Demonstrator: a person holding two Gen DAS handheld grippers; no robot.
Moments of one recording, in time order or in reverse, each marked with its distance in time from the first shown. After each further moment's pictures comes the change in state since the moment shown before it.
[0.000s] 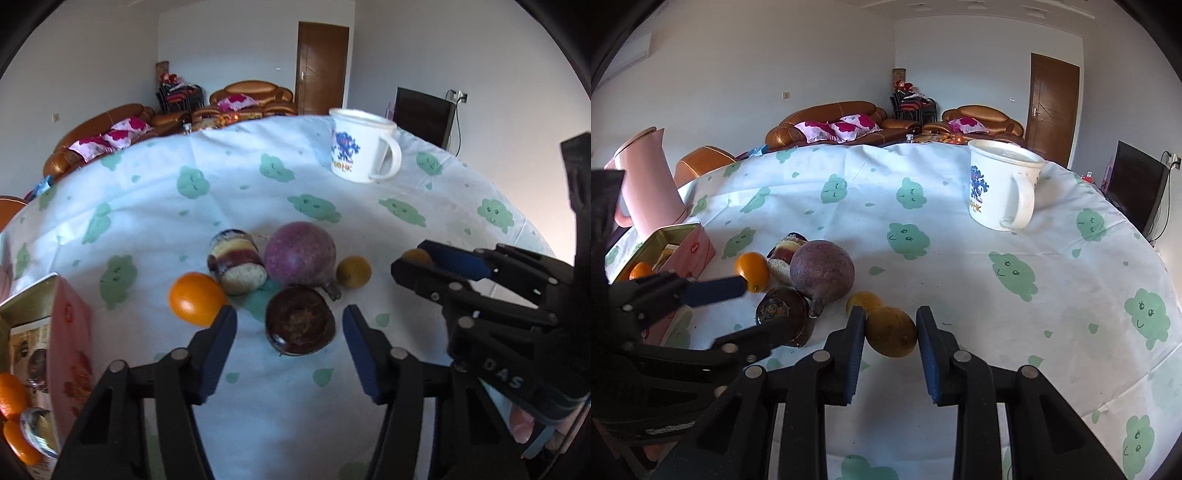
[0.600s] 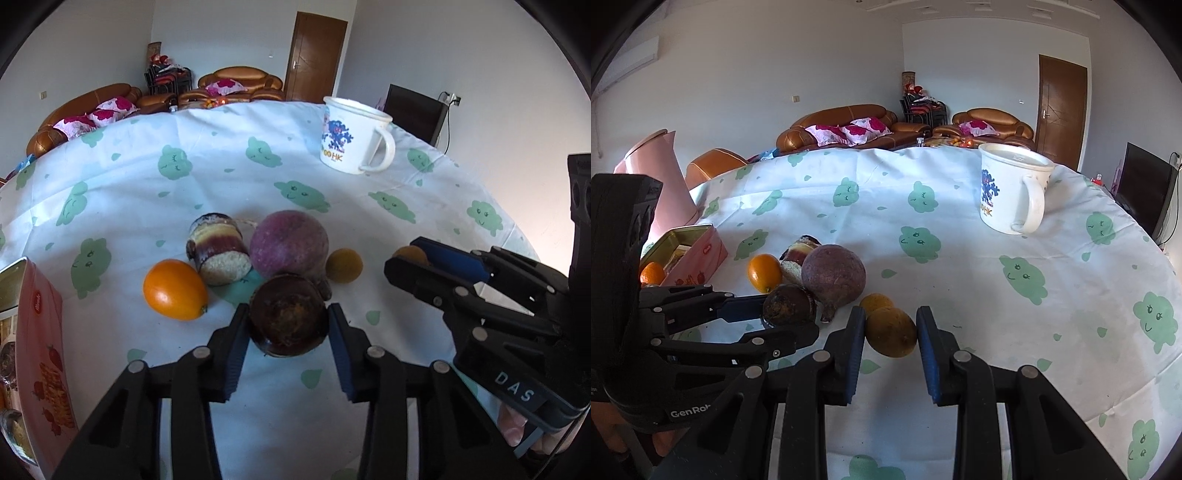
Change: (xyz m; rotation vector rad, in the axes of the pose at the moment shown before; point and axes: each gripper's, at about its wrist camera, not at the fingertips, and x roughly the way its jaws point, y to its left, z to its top) left arm 0.005 0.007 -0.001 -0.047 0.031 -0.094; right arm -0.002 0.000 -0.001 -0.009 -0.017 0.046
